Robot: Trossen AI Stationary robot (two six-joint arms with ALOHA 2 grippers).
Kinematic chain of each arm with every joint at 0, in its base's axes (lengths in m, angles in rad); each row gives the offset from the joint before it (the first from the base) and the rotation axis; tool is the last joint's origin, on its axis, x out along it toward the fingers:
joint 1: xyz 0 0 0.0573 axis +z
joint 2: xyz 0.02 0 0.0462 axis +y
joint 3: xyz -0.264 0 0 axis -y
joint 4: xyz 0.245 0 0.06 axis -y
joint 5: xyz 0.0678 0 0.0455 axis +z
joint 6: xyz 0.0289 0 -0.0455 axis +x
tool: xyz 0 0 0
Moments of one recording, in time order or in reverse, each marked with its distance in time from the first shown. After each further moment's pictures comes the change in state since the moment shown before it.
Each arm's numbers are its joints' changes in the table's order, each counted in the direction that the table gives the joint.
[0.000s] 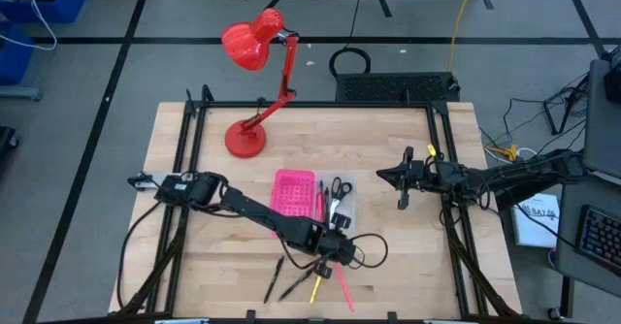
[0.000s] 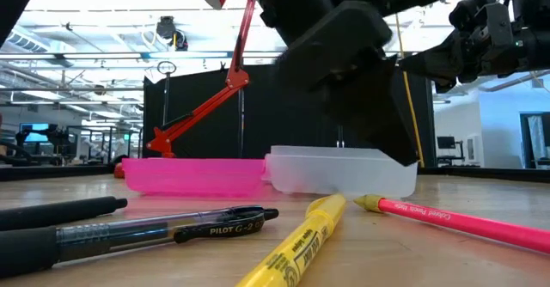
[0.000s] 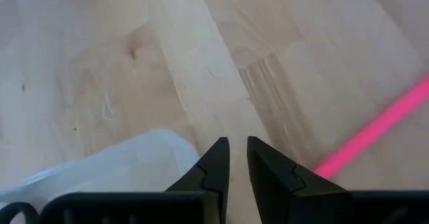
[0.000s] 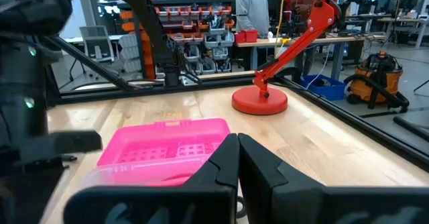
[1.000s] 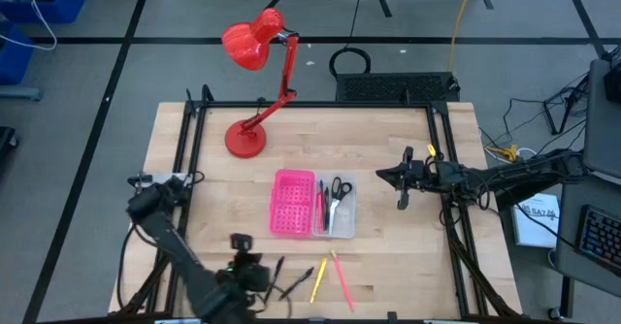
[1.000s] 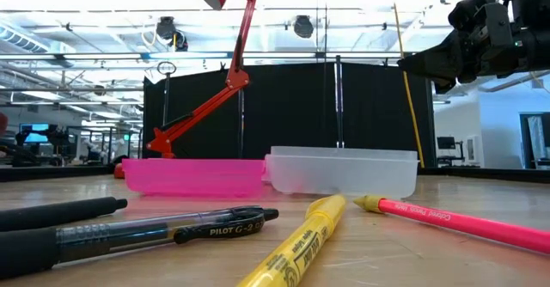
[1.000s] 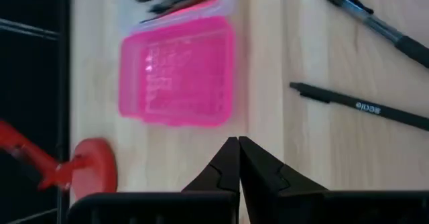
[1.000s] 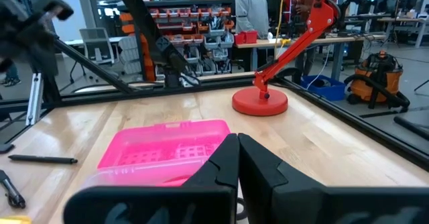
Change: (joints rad) left arm -0.509 -0.269 0.009 -1.081 0.418 -1.037; right arm 0.000 0.011 0.000 0.016 0.000 0.007
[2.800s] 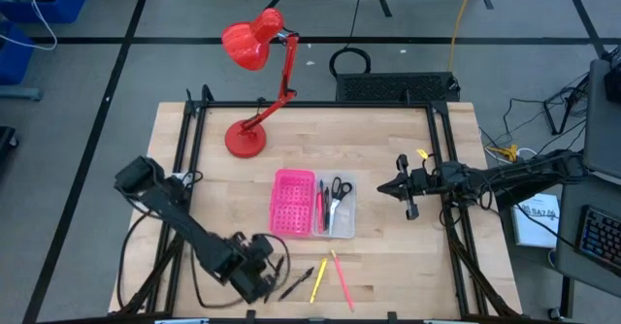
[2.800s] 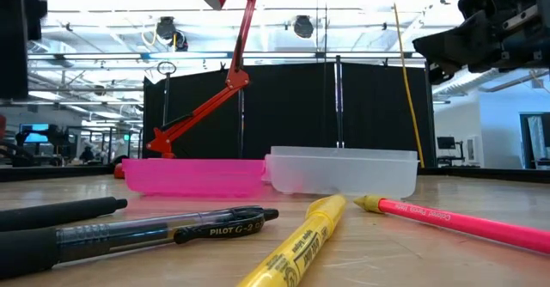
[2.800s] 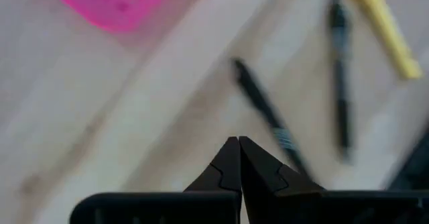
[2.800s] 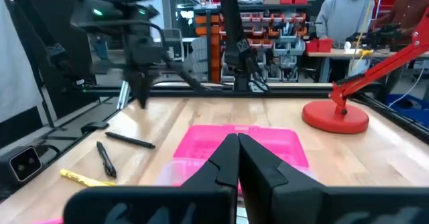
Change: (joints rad) left arm 0.144 -0.239 -0.537 0.738 -0.378 -0.540; right arm 0.002 -0.023 0.000 0.010 0.291 -0.034
